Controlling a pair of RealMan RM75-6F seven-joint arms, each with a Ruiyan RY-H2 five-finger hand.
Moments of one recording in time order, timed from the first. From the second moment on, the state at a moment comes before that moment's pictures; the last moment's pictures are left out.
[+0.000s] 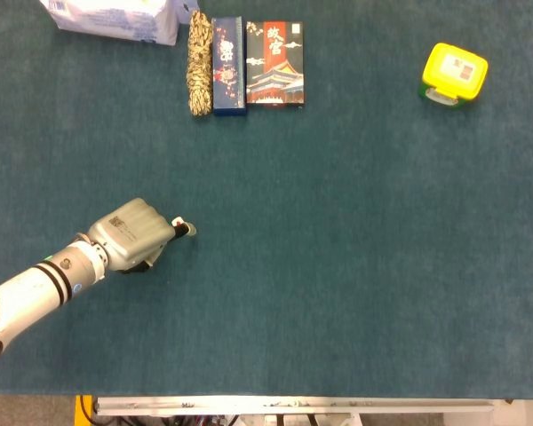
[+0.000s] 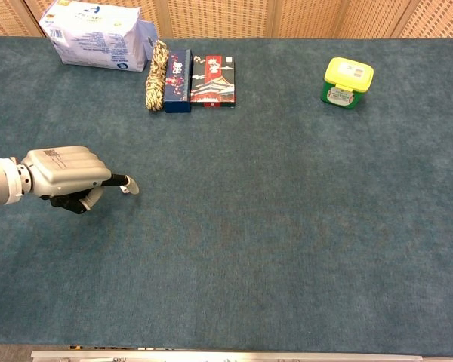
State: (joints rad) left arm -0.78 -1.19 0.13 -1.68 1.45 0.64 0.22; right arm 0.01 -0.97 0.12 -1.69 -1.35 1.49 0.01
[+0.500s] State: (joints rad) left arm -0.77 -1.20 0.14 -1.65 1.46 0.64 0.19; right arm 0.02 -0.97 0.12 -1.69 -1.35 1.48 0.01
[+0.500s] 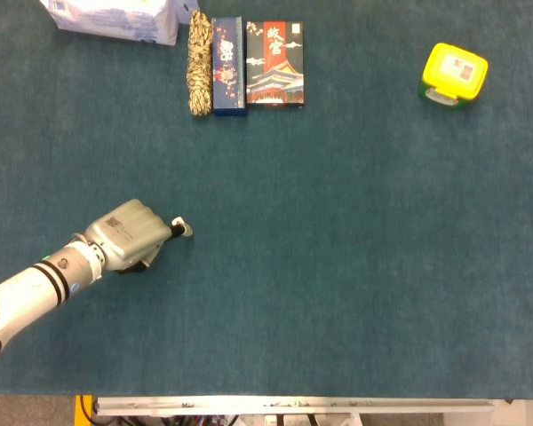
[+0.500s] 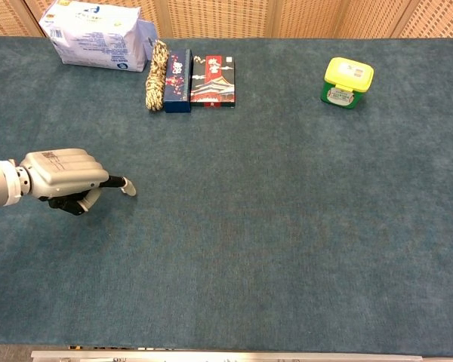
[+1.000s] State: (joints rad) left arm -0.76 -1.19 0.15 -1.64 1.46 0.65 0.18; right arm 0.02 -0.98 0.12 -1.69 -1.35 1.48 0.00
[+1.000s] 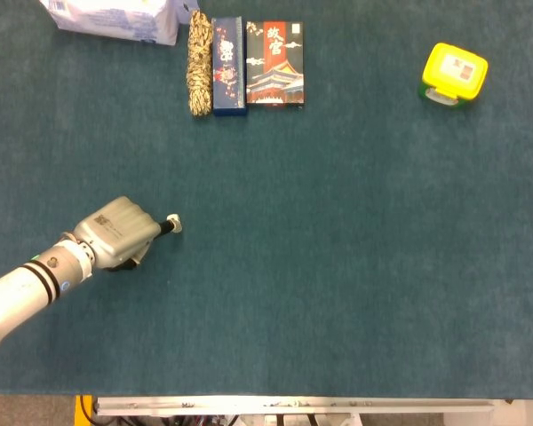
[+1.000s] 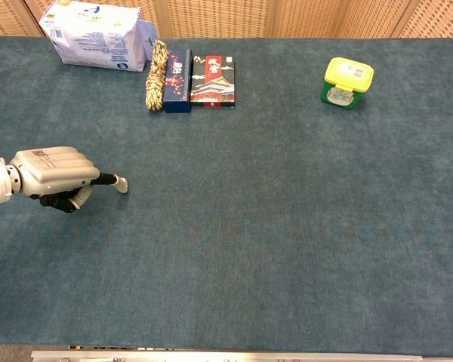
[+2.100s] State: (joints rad) left arm -0.75 -1.17 0.13 -1.64 1.44 0.66 0.19; right arm 0.02 -0.98 0.11 -1.69 -1.36 1.47 -0.02
